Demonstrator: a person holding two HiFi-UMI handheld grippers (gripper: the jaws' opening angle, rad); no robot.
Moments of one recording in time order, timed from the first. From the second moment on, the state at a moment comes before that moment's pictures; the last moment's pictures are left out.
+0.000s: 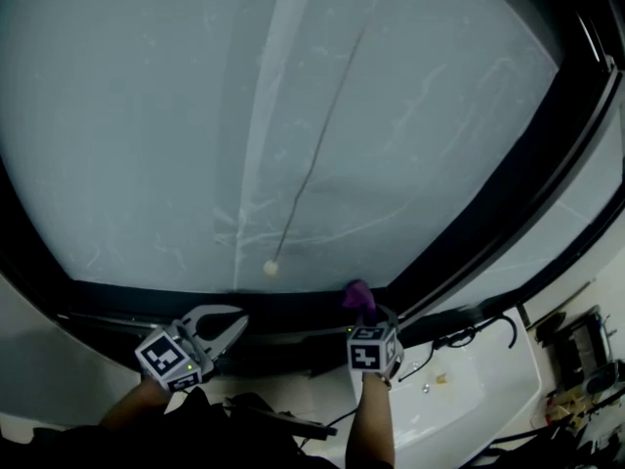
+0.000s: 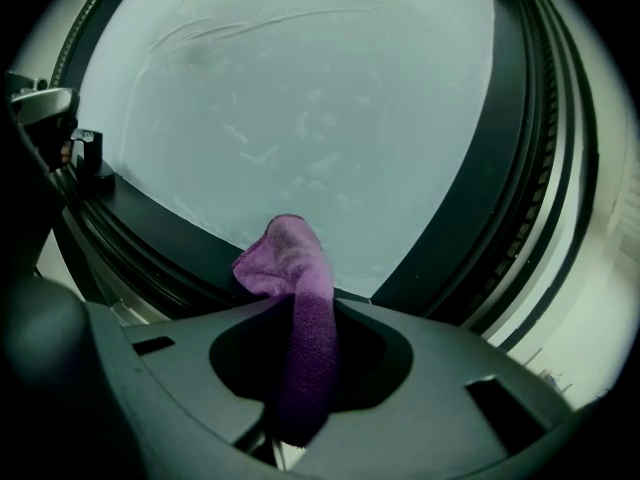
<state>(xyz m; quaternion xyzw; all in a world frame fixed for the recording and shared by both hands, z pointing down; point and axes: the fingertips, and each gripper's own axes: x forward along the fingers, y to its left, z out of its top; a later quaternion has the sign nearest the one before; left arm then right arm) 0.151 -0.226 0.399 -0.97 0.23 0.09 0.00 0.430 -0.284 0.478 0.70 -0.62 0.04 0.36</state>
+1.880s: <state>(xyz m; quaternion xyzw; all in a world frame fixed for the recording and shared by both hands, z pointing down) 0.087 -0.188 0.396 -0.94 0.34 0.10 0.01 0.384 -0.149 0.493 0.66 -0.74 0.11 0.08</state>
